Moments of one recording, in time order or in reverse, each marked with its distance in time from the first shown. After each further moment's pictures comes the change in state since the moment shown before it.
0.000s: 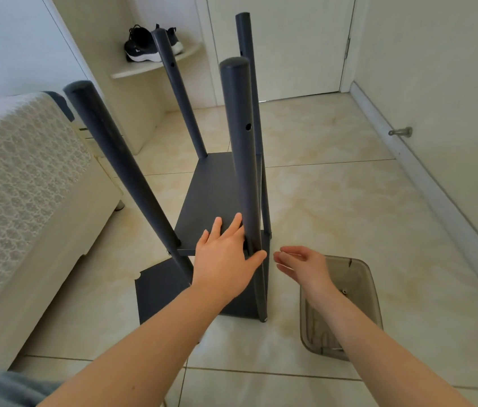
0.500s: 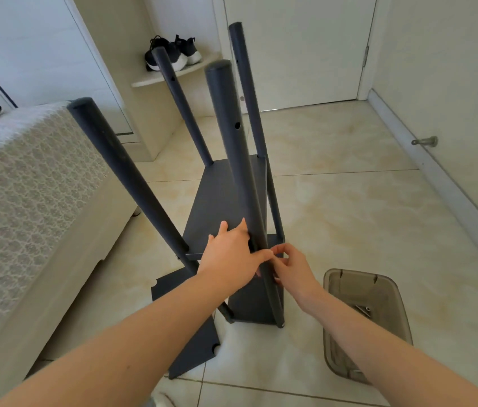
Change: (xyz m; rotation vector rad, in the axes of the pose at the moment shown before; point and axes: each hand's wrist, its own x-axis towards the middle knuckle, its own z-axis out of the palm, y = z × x) left_hand 0.025 -0.021 -0.020 -0.107 -0.068 -0.087; right_hand -0.011 -0.023 0.061 -0.288 -0.204 -0.129
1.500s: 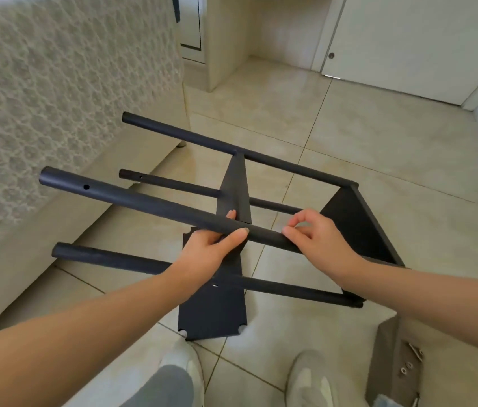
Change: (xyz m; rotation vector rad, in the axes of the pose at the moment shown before) left_hand -0.008 -0.212 0.021 -1.022 0.125 -0.302; right_hand 0.056 -0.052 0.117 -0.558 -0.273 -0.192
